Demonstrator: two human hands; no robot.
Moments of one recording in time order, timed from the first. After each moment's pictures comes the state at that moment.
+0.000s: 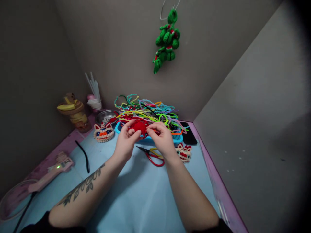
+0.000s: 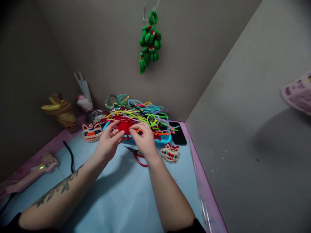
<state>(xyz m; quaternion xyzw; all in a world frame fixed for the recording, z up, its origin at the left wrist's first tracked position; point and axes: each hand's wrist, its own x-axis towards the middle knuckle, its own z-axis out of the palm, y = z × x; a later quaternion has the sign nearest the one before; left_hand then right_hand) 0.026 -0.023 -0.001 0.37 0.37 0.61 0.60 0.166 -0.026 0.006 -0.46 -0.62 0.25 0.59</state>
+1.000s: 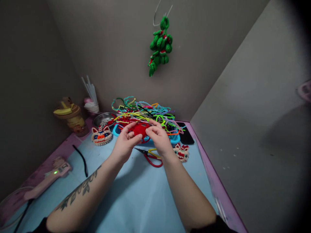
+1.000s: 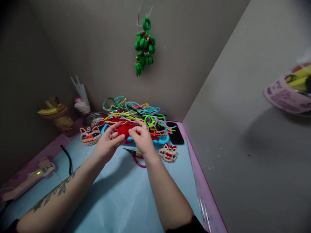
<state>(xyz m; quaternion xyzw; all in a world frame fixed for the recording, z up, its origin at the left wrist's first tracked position) 0.023 -0.025 0.007 0.39 0.34 0.55 0.66 0.167 -0.020 -0.001 -0.49 -0.56 0.34 0.58</state>
